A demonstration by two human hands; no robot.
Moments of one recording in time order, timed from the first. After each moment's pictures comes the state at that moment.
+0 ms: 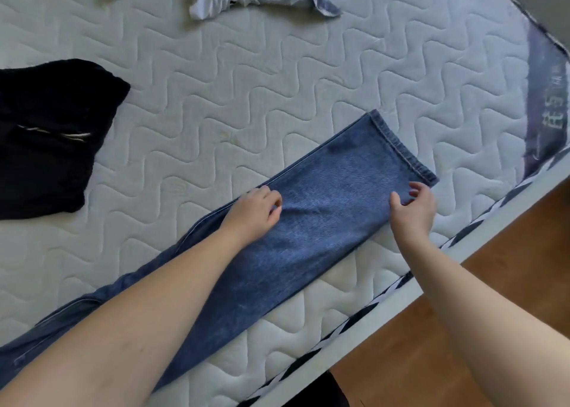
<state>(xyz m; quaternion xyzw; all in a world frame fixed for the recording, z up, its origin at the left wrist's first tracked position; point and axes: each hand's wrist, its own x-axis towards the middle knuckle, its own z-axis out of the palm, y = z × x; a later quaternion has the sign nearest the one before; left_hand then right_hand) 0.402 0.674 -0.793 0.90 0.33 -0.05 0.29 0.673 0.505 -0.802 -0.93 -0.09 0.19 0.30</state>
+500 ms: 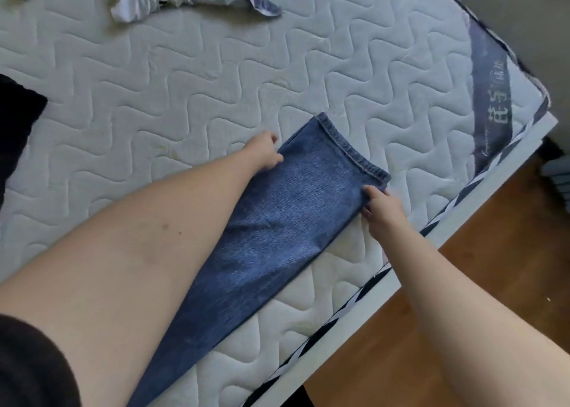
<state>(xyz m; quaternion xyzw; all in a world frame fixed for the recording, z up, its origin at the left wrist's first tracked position) 0.604 0.740 -0.806 0.75 0.49 -0.16 0.43 0.730 0.514 -0.801 -0.73 0.17 0.39 0.55</state>
